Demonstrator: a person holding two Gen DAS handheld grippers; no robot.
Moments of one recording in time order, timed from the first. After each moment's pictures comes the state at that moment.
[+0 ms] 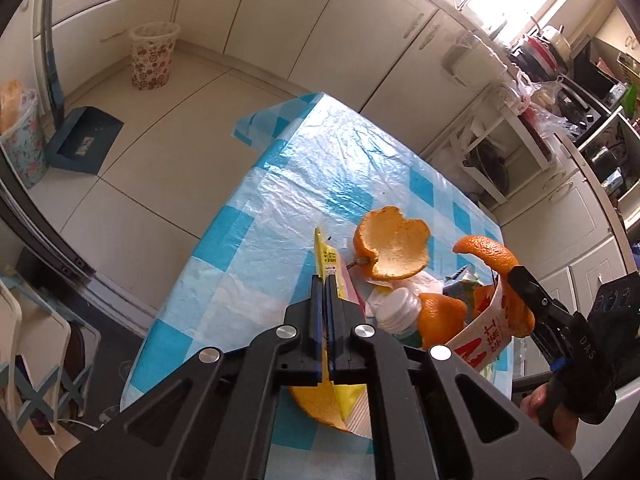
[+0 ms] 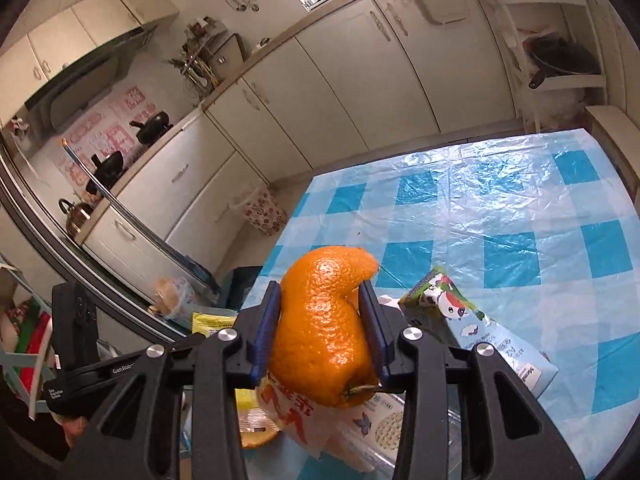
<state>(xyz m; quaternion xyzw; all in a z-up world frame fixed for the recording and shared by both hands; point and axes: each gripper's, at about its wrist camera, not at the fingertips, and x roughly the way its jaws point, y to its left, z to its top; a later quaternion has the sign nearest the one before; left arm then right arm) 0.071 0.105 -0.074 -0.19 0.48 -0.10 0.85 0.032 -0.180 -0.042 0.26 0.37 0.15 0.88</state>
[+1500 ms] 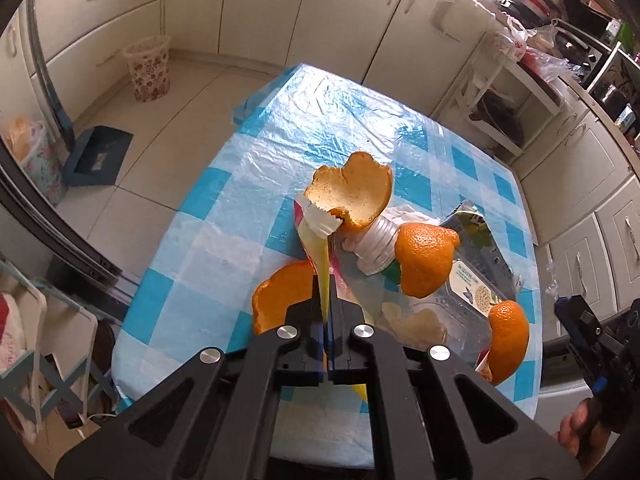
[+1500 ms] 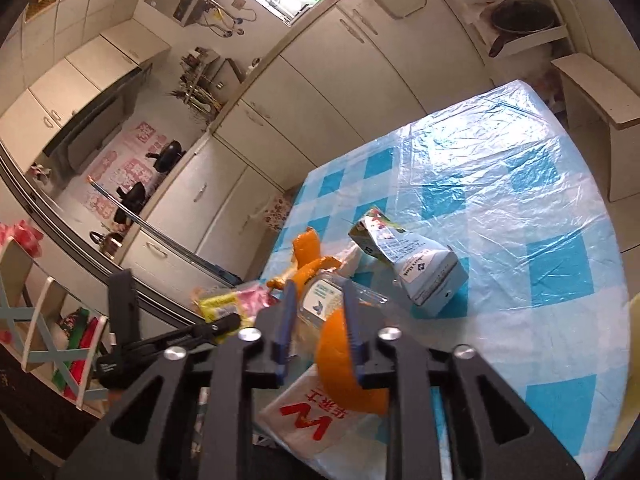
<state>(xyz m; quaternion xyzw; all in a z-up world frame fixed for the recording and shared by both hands) 0.029 0.056 -0.067 -0.10 0.50 -0.08 0.85 -0.056 -0.241 -0.049 0.33 0.37 0.15 0.86</state>
